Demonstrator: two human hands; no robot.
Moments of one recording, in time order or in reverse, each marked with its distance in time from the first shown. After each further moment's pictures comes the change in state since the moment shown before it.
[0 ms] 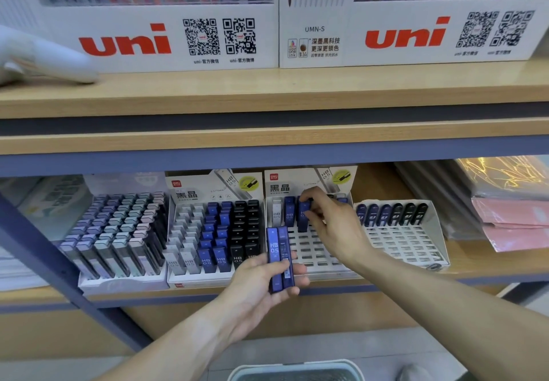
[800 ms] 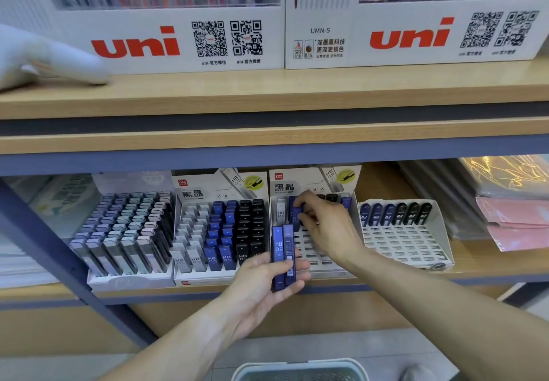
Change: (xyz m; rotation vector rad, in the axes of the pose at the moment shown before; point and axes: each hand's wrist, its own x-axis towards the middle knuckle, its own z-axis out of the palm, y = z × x) left_hand -0.003 0.002 -0.004 -0.016 0.005 -0.023; right_hand 0.006 -0.010 0.015 0.019 -0.030 0.007
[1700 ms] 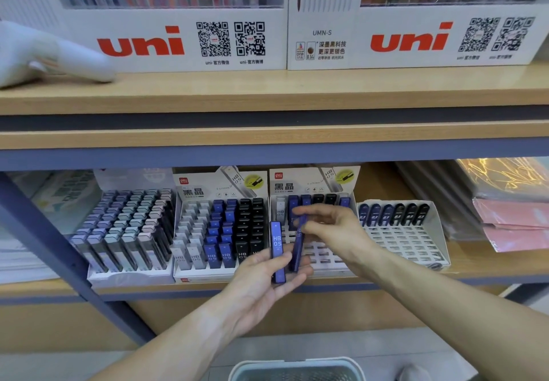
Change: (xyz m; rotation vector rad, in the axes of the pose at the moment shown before) left_hand 0.000 -0.002 0.000 -0.122 -0.038 -0.002; right_hand -0.019 -0.031 -0.031 0.781 -0.147 0.509
